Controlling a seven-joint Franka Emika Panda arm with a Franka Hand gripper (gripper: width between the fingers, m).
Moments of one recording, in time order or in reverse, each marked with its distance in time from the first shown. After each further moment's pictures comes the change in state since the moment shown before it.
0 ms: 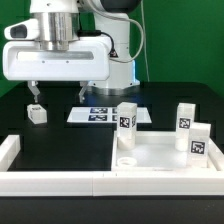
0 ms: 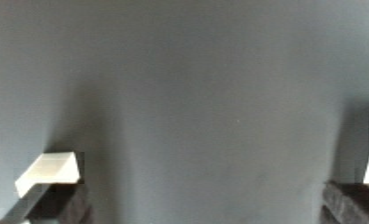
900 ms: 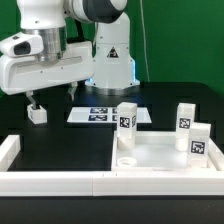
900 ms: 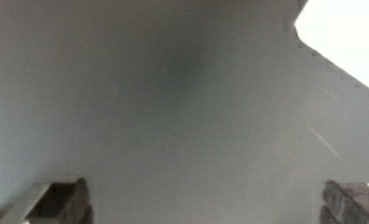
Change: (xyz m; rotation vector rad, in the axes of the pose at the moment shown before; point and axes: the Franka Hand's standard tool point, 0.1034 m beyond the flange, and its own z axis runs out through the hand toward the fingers) arm -0.069 0.030 0.021 0.052 -0.127 -0.632
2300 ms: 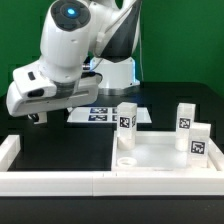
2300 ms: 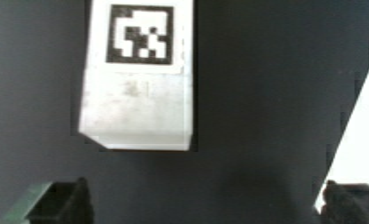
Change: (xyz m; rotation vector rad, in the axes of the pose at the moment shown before) arm -0.035 -0.017 0.047 0.017 -0.575 0.114
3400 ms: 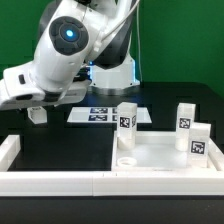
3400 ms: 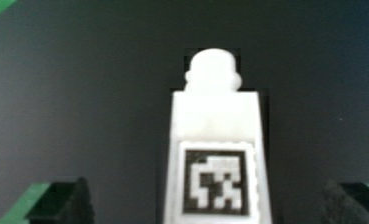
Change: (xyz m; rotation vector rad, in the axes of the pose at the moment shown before) arm -0.041 0.017 0.024 -0.029 -0.217 0.069
